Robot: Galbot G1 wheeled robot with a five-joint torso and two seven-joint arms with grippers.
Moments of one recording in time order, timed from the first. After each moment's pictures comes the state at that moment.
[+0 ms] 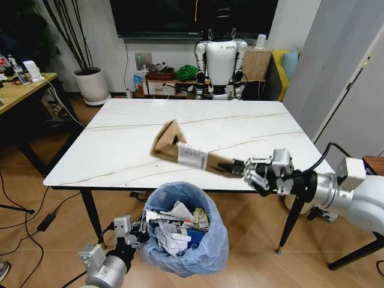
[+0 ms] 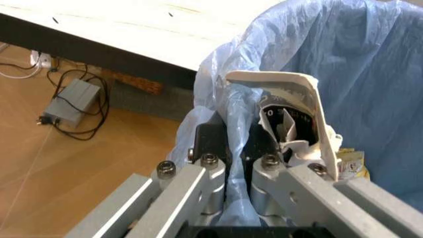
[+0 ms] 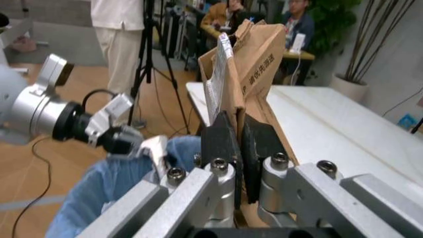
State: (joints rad) left arm 1.80 -1.13 -0.44 -2.34 -0.72 0.24 -0.20; right arm -1.05 0.16 0.20 2.26 1.05 0.11 -0.46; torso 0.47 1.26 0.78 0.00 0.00
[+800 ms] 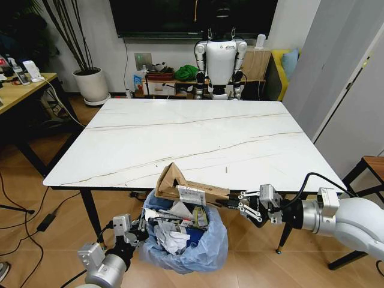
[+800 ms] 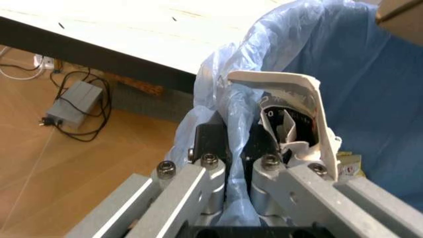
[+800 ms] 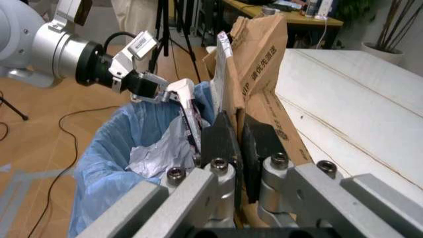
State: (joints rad) left arm 1.79 -1.14 -0.45 -2.35 -0.72 0.24 -0.21; right arm -1.04 0.17 0.03 2.20 0.94 0.14 -0.50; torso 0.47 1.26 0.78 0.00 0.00
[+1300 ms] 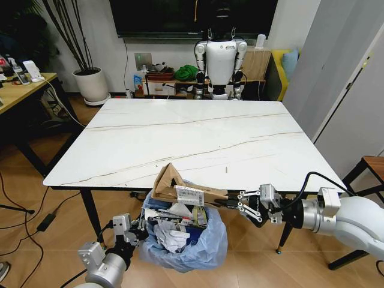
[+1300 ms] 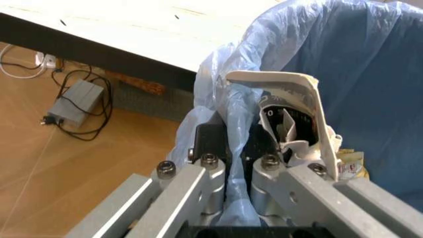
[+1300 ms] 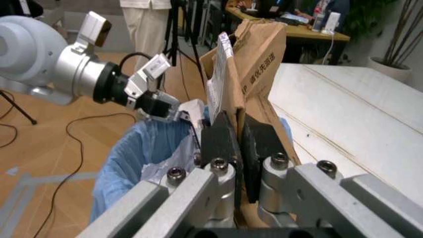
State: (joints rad) left arm 1.78 -1.14 -0.45 -2.33 -0.72 0.24 -0.21; right arm -1.02 0.16 0.04 2.23 0.96 0.16 -0.52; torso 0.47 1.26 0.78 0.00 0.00
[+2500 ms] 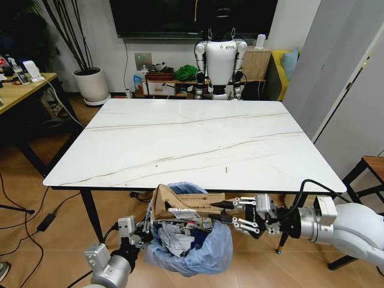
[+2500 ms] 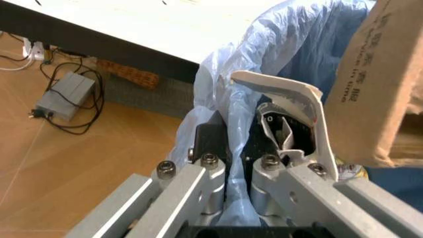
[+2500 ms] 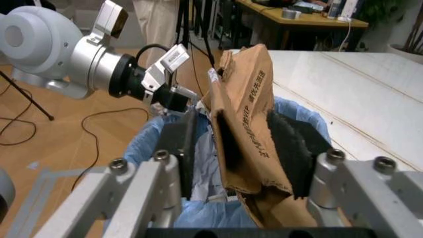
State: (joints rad) left arm 1.78 -1.15 -0.41 -2.33 -0.71 0.25 -0.21; right arm -0.99 0.17 -0.06 2.24 0.93 0.16 -0.52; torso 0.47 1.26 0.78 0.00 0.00
